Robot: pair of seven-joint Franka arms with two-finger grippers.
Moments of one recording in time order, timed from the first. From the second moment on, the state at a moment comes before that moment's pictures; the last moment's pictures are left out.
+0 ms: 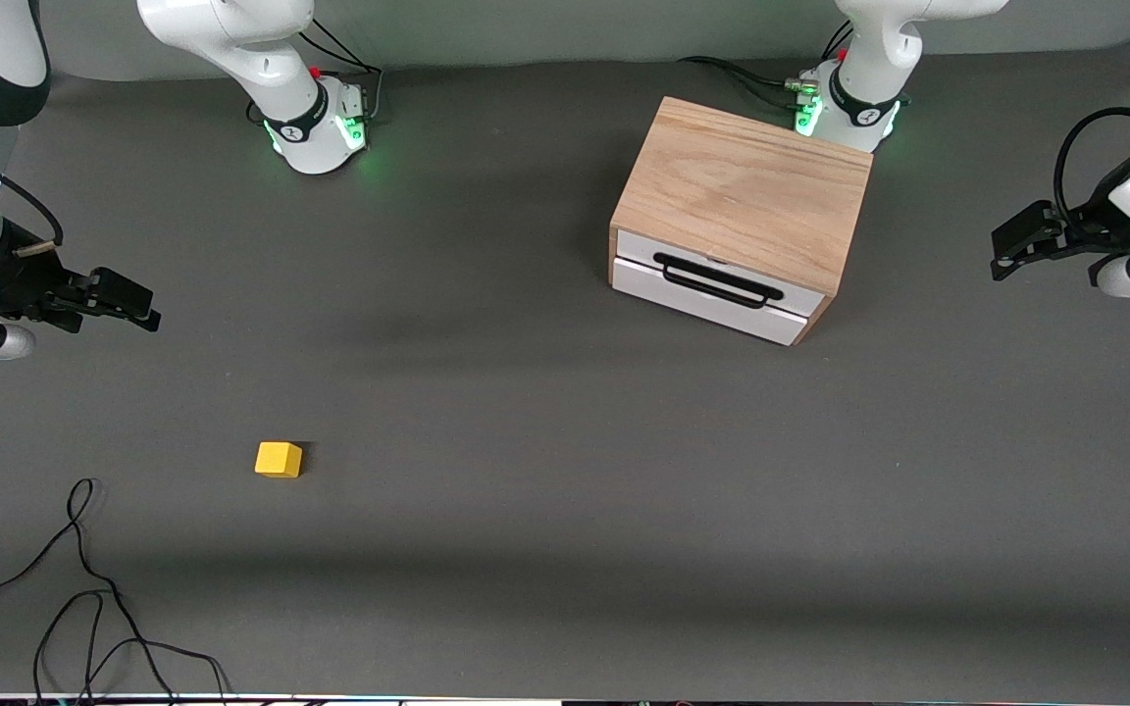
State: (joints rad) left arm -0.07 0.03 -0.03 -1.48 0.00 1.52 -0.01; right arm 0.09 0.05 -0.06 -1.59 0.04 1.65 0.08
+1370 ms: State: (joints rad) left arm -0.43 0.40 -0.08 -1.49 -0.01 1.57 -1.49; right arm 0.09 0.09 -0.06 -1.55 0.04 1.67 0.08
